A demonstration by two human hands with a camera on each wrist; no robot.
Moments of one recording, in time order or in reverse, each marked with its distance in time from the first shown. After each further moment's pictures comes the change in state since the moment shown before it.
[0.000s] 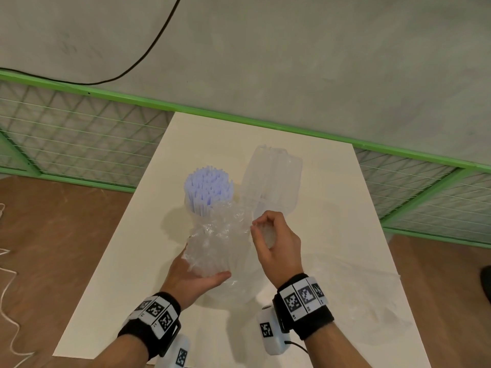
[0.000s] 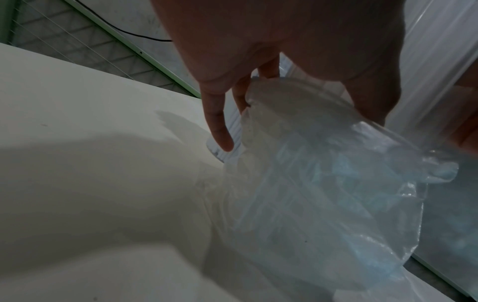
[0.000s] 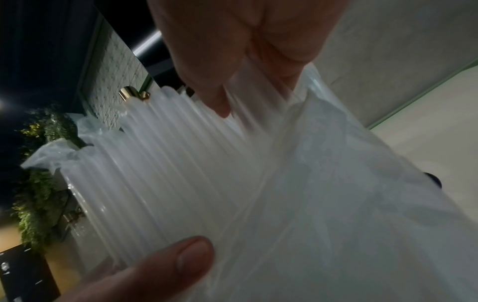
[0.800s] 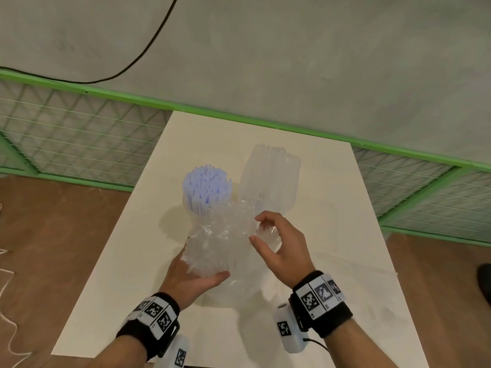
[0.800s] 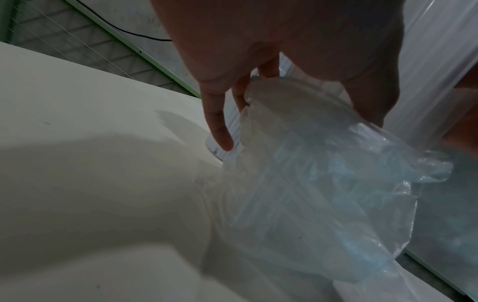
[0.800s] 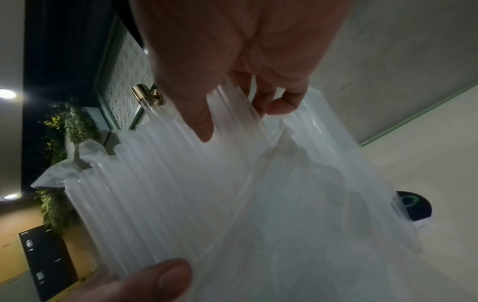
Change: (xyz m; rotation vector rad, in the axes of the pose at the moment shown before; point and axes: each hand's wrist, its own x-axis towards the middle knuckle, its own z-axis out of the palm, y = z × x) left_hand 0.002 -0.009 0.001 -0.030 -0.011 -0.014; right_hand 0.001 0.006 -0.025 -0.035 -0.150 -0.124
